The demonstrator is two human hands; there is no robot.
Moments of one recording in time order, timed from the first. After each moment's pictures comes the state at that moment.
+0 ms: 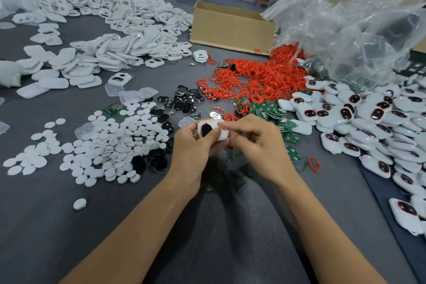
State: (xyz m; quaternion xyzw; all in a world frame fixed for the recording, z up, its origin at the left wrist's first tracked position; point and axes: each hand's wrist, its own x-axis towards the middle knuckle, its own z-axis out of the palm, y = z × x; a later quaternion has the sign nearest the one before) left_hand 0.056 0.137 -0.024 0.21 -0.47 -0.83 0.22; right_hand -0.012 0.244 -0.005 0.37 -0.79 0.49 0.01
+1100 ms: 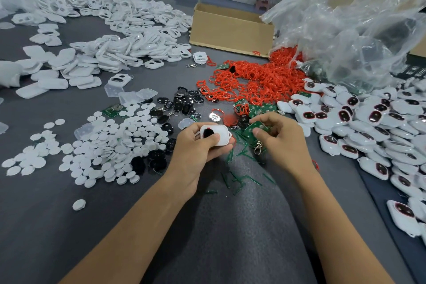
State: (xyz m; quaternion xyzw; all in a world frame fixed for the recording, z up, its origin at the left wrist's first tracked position) left_hand 0.059 0.132 -0.020 0.22 -0.47 -0.84 0.17; right_hand -0.049 0.270 -0.011 0.27 -0.86 0.44 0.03
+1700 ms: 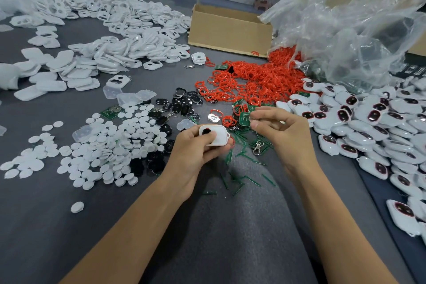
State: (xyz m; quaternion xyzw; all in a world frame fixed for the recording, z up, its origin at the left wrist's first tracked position) left_hand 0.056 0.128 -0.021 0.21 -0.45 -0.86 0.14; right_hand -0.039 0.267 0.005 0.23 -0.73 0.64 -0.03
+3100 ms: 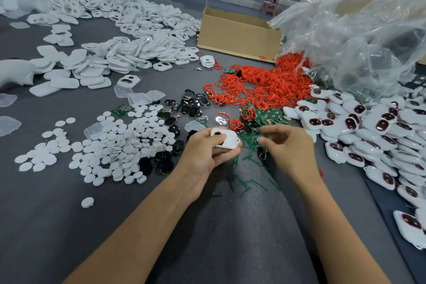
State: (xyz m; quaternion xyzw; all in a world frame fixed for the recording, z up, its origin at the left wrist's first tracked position) left_hand 0.054 0.129 -0.021 0.21 -0.40 -0.89 0.11; right_hand -0.048 0.270 -0.013 0.20 -0.89 0.41 0.03
